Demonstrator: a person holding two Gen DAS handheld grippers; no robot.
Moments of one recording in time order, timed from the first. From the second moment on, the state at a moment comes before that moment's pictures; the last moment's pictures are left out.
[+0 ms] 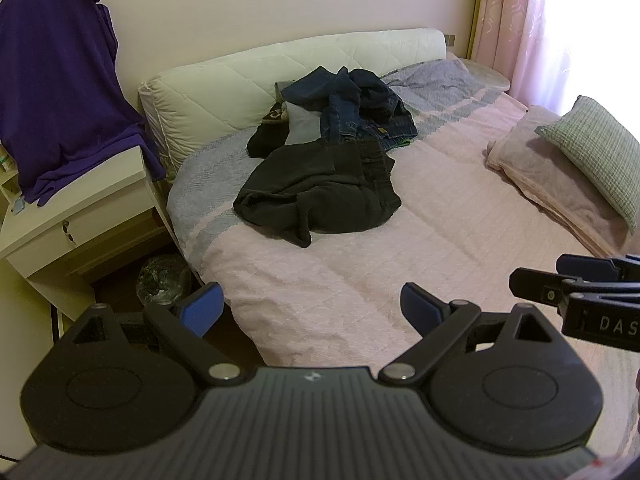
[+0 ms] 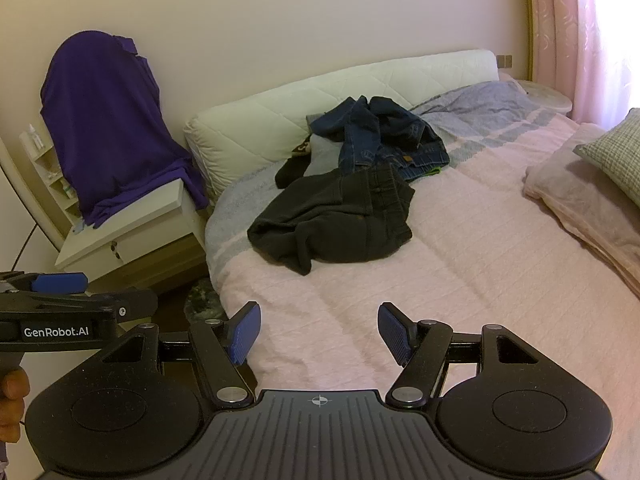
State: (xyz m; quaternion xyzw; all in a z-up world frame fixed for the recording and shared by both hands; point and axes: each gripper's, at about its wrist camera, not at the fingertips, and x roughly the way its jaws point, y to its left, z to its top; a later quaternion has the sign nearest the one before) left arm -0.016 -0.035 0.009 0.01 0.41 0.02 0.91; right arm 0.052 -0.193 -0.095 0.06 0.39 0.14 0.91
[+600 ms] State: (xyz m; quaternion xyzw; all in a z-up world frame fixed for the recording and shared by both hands) left arm -0.021 -0.058 0.006 0.02 0.41 0.04 0.91; right arm 0.051 -0.218 -0.098 0.07 0.39 0.15 0.91
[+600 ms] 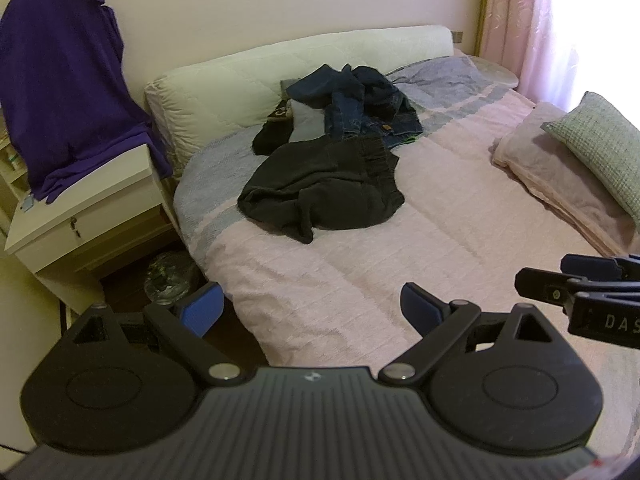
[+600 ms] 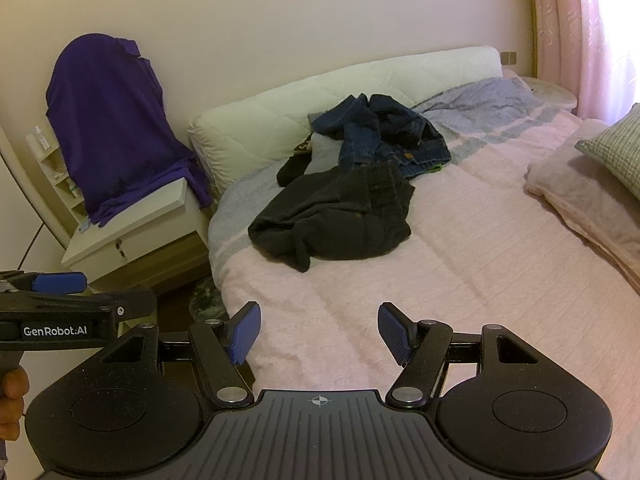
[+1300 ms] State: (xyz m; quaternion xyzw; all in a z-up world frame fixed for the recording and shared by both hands) left arm 0.024 -0.045 -0.031 0.02 0.45 0.06 0.89; right arm 0.087 -0.238 -0.134 0.11 0.42 0.17 0.88
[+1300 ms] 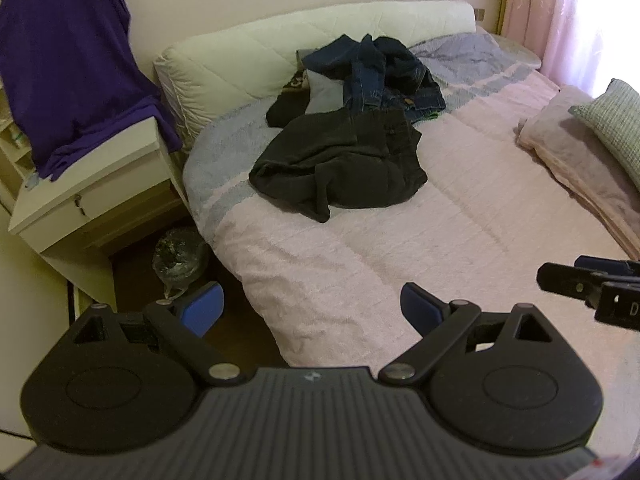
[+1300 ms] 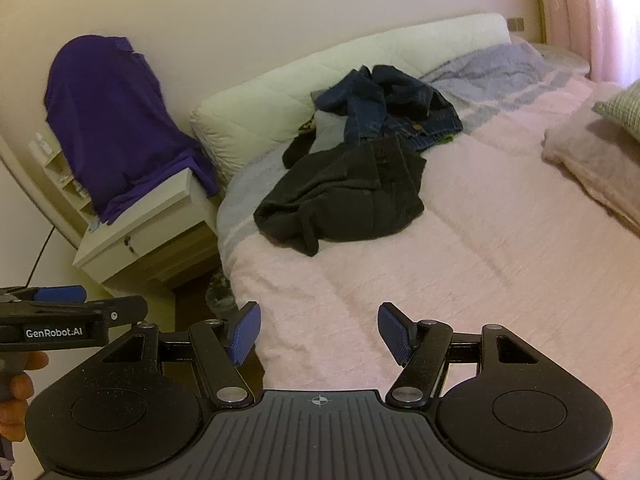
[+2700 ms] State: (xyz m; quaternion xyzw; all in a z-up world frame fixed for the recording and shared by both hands) left arm 0.470 0.065 -0.333 0.25 0.50 -0.16 0.81; right arm 0.444 -0.221 -0.413 0.32 0.54 -0.11 0.77
